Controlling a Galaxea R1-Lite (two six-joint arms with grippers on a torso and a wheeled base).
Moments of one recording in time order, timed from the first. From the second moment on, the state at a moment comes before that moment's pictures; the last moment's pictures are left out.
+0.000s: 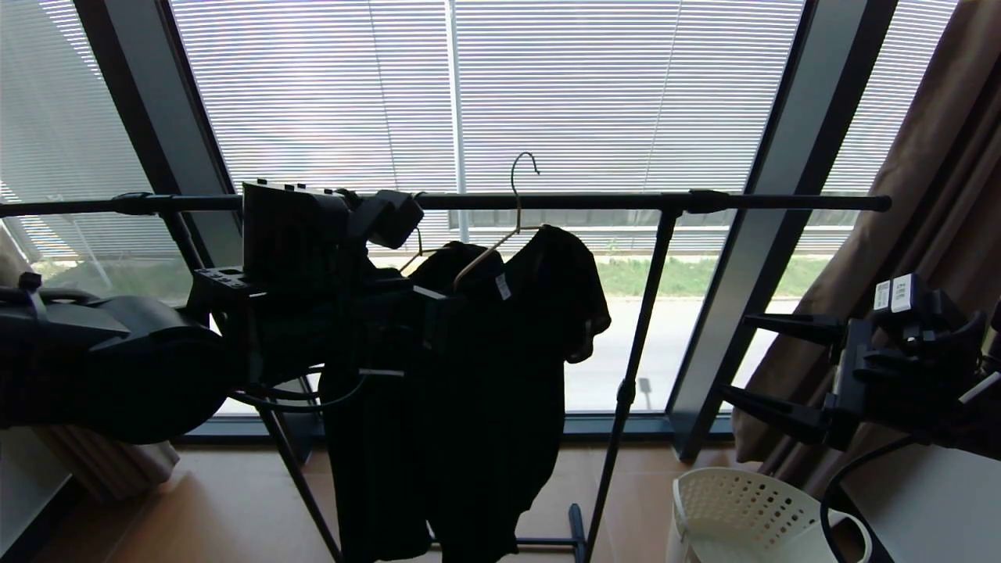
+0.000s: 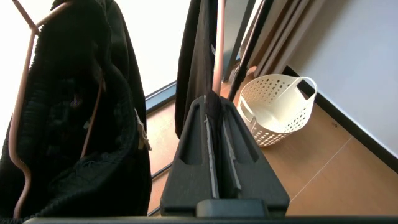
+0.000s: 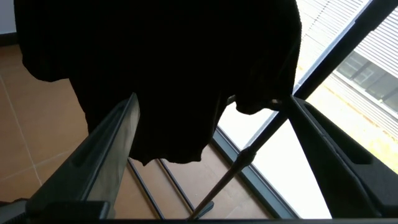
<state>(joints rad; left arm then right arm) -0.52 1.76 -1.03 -0.40 -0.15 0.00 0.03 1.55 -0.46 -0.80 0.80 -0.37</state>
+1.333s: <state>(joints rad) -0.49 1.92 -1.11 -0.49 -0.13 0.00 0.03 1.56 -0.46 -0.80 0.78 -0.38</state>
